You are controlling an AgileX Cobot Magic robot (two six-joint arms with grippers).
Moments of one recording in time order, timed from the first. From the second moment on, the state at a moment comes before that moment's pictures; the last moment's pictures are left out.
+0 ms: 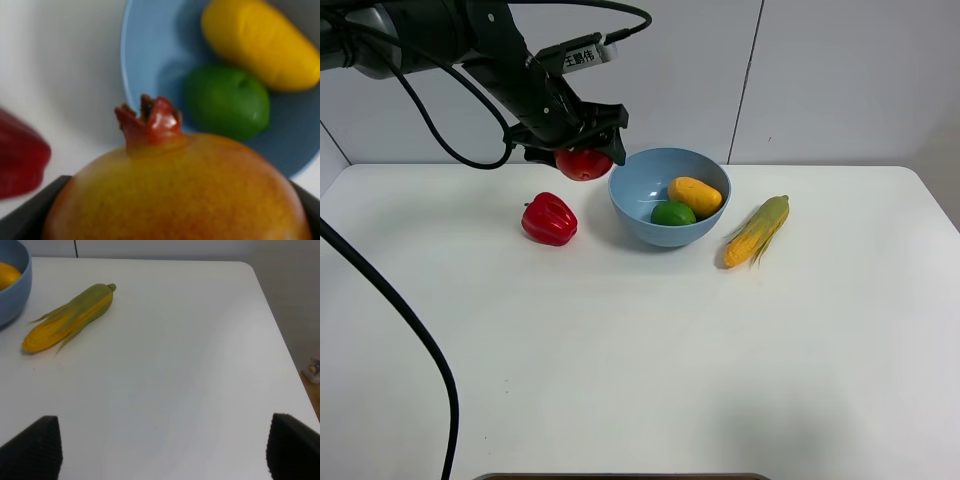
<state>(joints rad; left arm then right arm) -0.49 1.99 -1.67 -0.29 0.77 -0.13 -0.03 0.00 -0.56 -0.04 1.10 0.01</state>
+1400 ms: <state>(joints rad) -0.62 2.21 -1.67 -0.28 0.32 -0.04 -0.03 0.00 -0.56 -0.04 1.10 0.01</state>
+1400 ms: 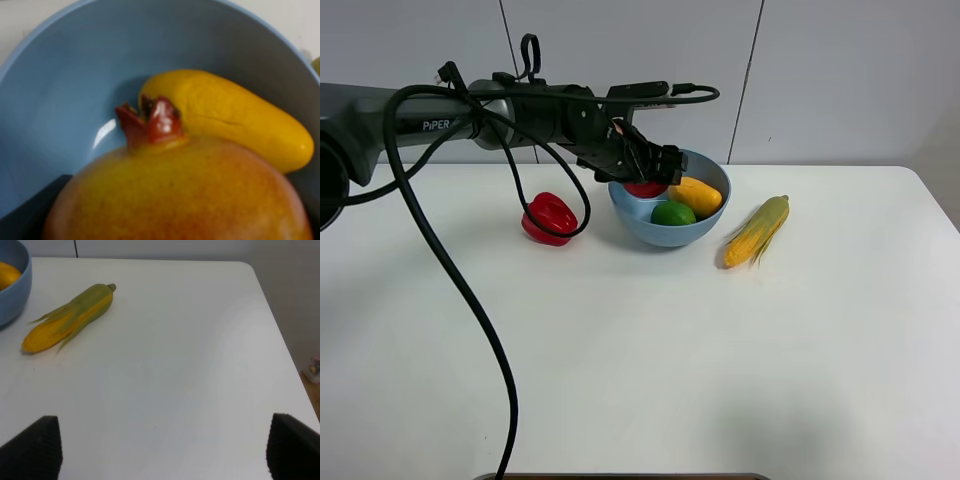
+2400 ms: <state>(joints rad) -0.62 2.18 -1.67 -0.28 0.40 0.06 -0.03 0.00 -0.56 -0.04 1.10 0.01</state>
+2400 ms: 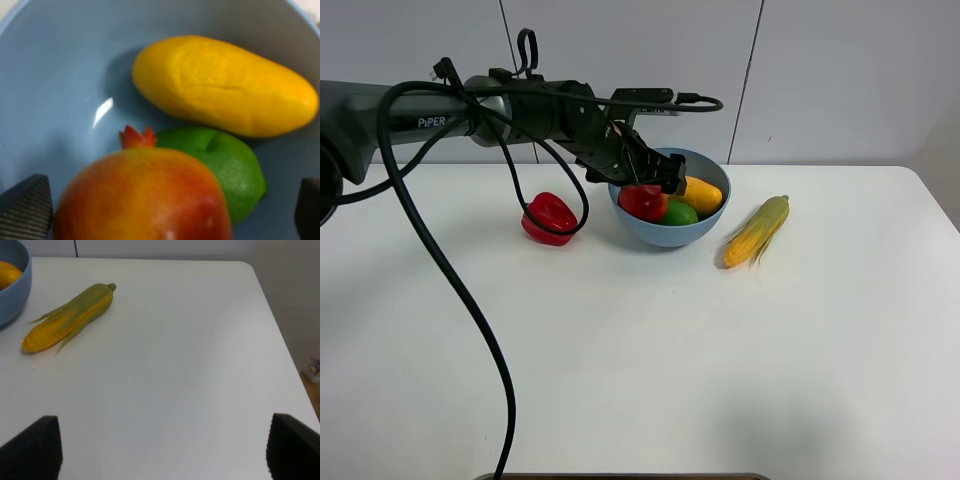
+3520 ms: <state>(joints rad) -0.60 1.74 -1.65 0.18 1.14 -0.19 -0.03 0.00 -0.56 -0.04 1.10 0.01</state>
